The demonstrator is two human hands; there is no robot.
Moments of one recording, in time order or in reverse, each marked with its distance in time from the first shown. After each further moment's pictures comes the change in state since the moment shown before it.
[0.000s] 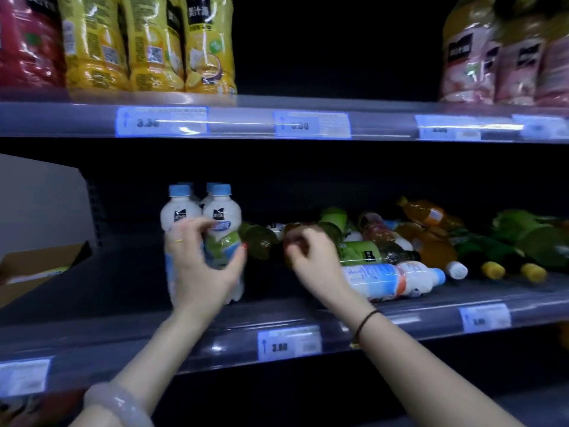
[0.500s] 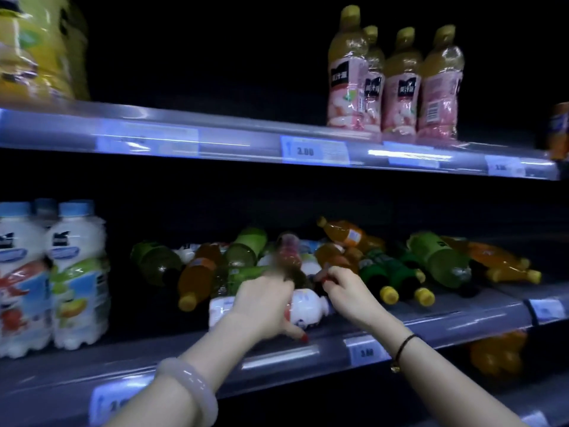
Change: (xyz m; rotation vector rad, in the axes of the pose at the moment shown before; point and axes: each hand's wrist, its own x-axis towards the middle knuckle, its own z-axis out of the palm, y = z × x) left_hand -0.033 0.128 0.214 0.650 -0.990 0.289; right_hand 0.007 0.149 -0.184 -0.158 -0.189 0.285
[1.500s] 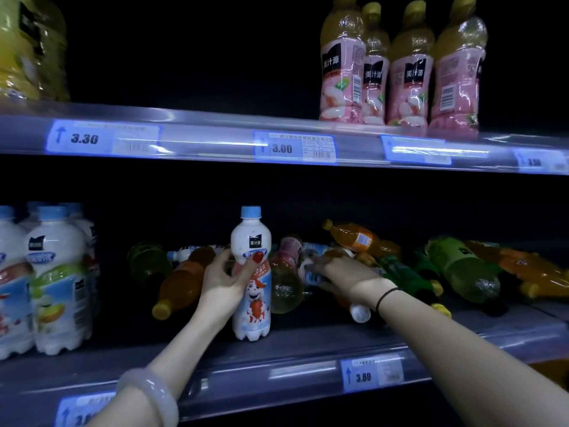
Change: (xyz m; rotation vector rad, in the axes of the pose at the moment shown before) left_hand 0.025 -0.028 0.023 -1.454 0.633 -0.379; right_hand 0.097 0.048 -0.015 -0.781 -0.261 -0.504
